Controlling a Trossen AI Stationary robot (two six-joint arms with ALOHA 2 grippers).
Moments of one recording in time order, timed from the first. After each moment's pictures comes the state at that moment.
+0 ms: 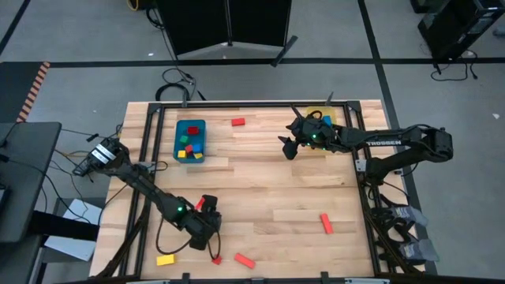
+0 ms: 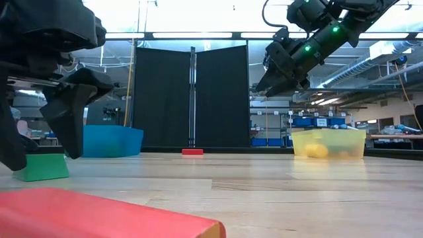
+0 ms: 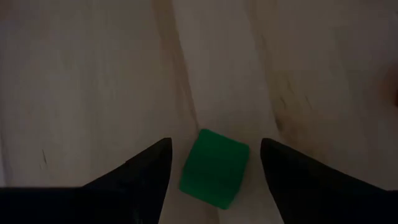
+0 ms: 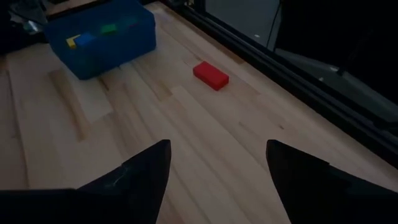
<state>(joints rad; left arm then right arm) -0.63 1.65 0.85 -0.33 -0.28 -0.34 -0.27 1.26 0.70 -0.02 0.27 0.25</state>
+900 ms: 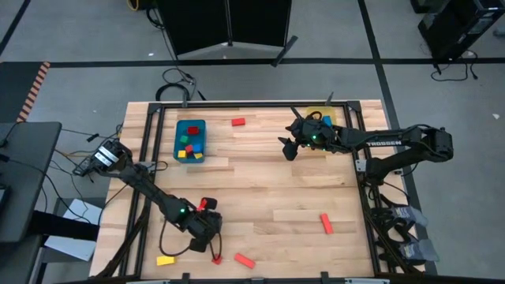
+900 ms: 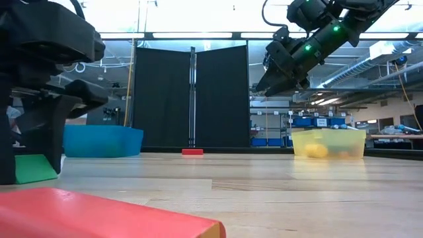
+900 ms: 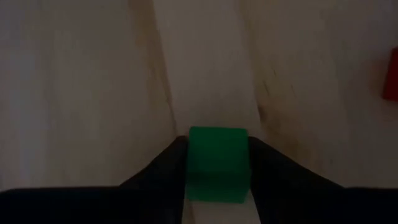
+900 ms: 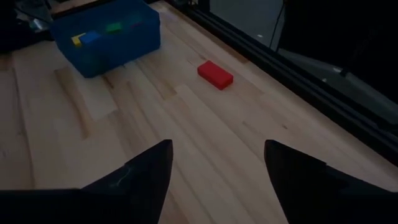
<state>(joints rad) -0.62 1.71 0.85 -0.35 -0.18 -0.41 -0.26 1.26 0.70 -0.02 0.27 0.25</state>
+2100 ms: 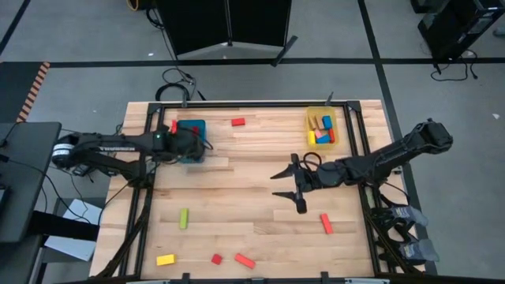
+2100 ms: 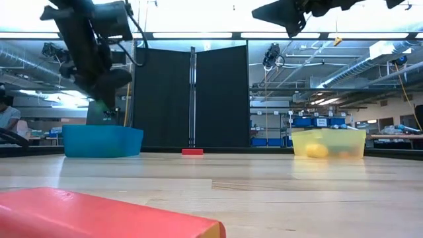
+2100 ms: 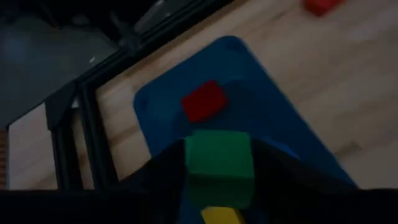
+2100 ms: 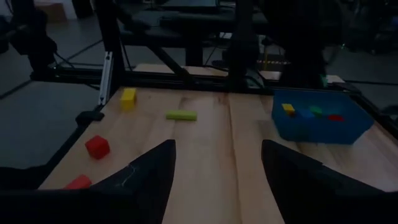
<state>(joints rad) 0.18 1.11 0.75 -0.91 -0.72 -0.75 0.30 1.26 0.70 0.30 0.24 0.05</state>
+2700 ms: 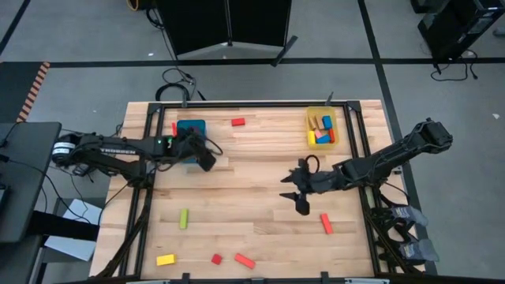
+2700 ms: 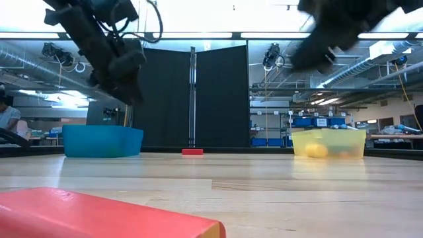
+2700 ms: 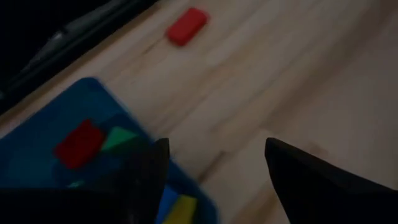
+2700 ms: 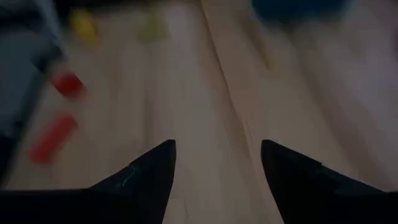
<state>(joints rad) 0.09 1.10 0.69 -0.52 -0.50 -0.53 0.33 1.26 0.70 -0.08 0.32 0.40</state>
